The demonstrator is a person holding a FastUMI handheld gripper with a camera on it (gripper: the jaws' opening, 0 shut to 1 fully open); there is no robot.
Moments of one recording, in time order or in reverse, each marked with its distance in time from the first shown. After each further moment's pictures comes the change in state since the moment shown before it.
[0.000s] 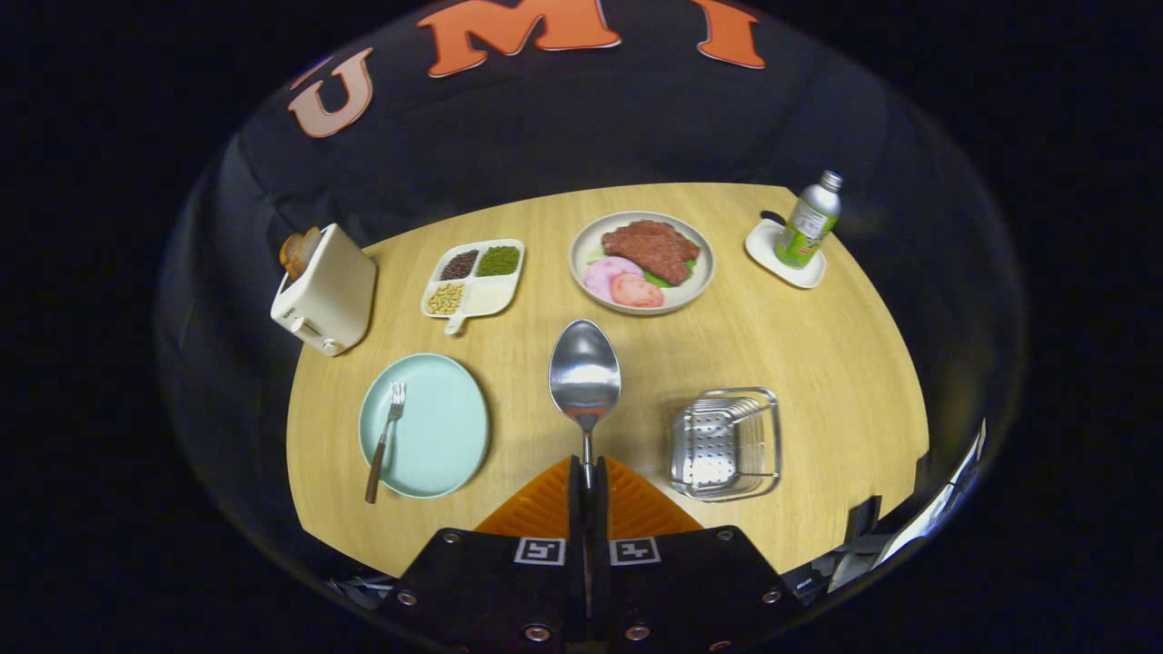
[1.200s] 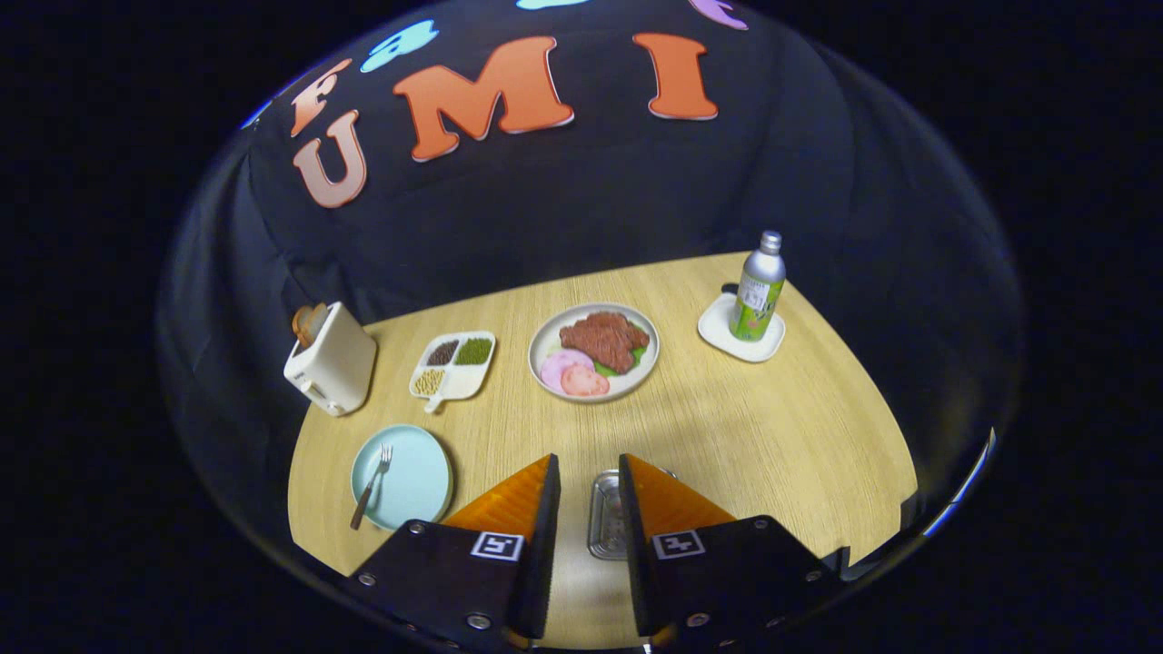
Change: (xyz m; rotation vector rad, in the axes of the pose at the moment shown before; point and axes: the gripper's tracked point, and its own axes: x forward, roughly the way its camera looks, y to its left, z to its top) arm -0.042 -0.046 0.081 0.034 -0.387 0.071
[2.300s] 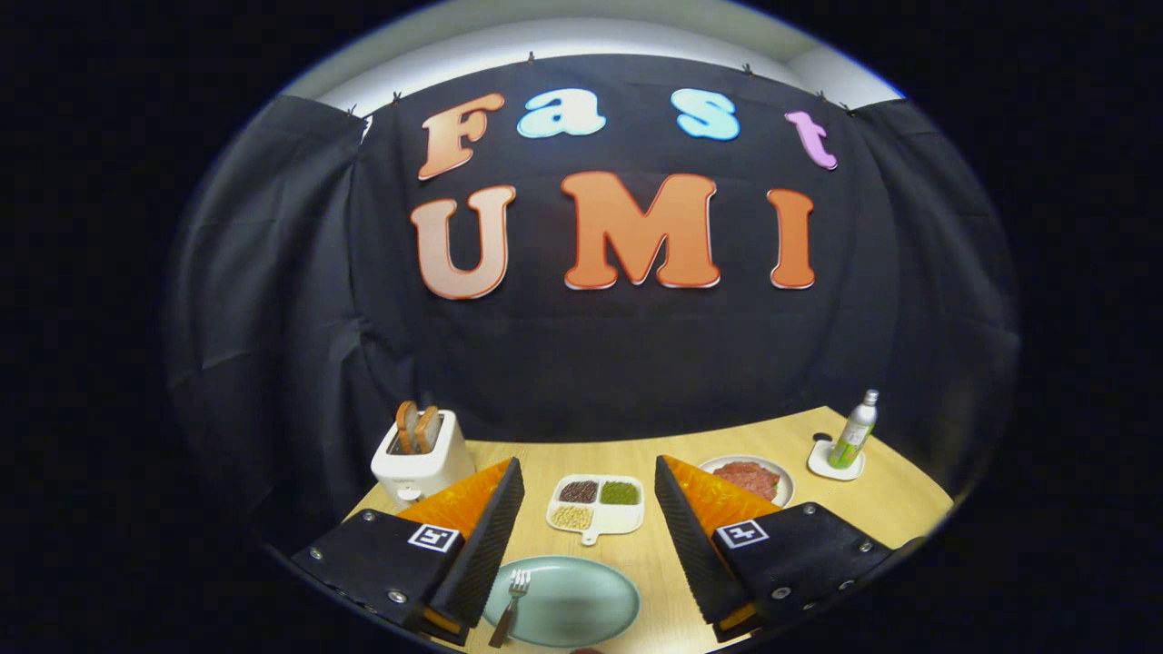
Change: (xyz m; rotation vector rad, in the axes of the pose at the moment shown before) arm -0.014 0.272 0.045 -0.134 -0.415 0.064
